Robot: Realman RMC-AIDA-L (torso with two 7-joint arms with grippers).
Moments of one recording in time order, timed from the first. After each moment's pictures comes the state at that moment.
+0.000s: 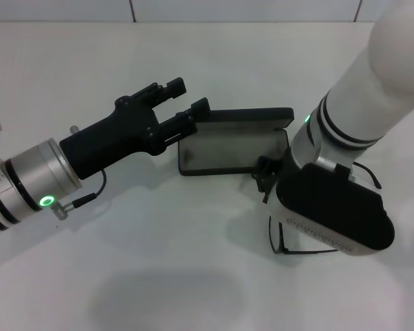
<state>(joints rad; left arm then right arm) -0.37 -2.09 1.14 0.41 1.15 1.46 -1.07 0.95 2.03 -2.06 -1.17 -2.42 -1.28 1.24</state>
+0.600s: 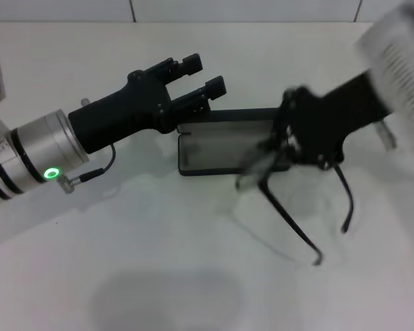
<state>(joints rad) -0.44 -2.07 1.14 0.42 1.16 1.49 -1.12 0.77 2.02 -1.43 -1.27 -2.15 -1.54 1.27</state>
